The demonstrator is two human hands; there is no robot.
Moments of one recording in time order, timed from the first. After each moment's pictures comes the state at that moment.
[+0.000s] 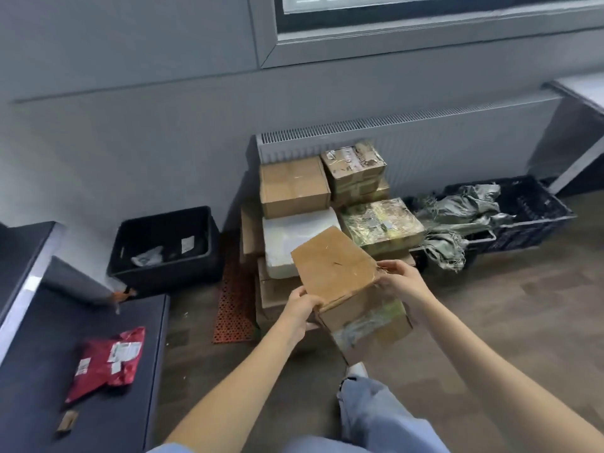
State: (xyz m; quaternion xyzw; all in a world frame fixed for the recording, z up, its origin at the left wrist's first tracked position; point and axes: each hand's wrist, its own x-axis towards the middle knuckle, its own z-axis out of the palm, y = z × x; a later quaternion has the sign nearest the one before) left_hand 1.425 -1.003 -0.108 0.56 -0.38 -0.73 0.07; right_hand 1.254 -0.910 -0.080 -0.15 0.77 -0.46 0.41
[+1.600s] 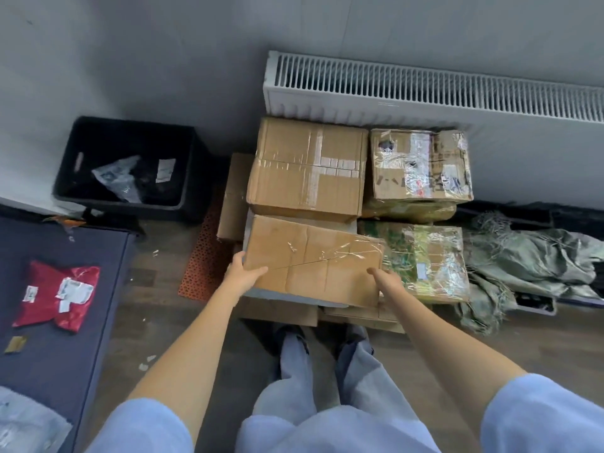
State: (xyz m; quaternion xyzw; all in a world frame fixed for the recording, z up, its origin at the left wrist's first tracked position) left_hand 1.287 -1.345 -0.271 0.72 -0.37 -0.59 -0.01; right_hand 1.017 -1.260 -0.288 0.00 0.83 -0.16 0.53
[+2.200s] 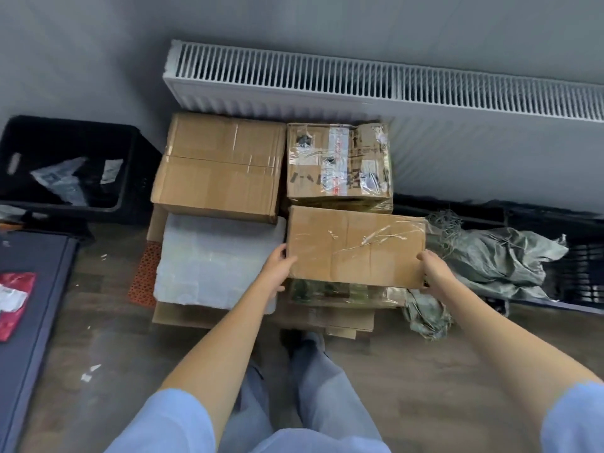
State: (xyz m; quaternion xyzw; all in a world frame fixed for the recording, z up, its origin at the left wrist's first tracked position) left_hand 1.024 -1.286 -0.276 0.65 -0.33 -0.68 0.02; right_hand 0.748 -1.206 -0.292 -0.03 0.86 -0.19 0.47
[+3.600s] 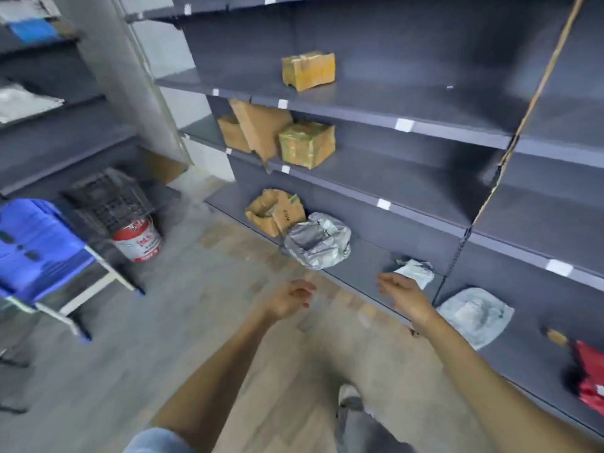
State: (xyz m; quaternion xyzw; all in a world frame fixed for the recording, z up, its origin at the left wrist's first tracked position) left_hand 1.675 -0.476 -0.036 0.85 0.12 -0.17 0.48; right_hand 1.732 -0.709 -0.054 -0.79 0.03 0.18 0.59
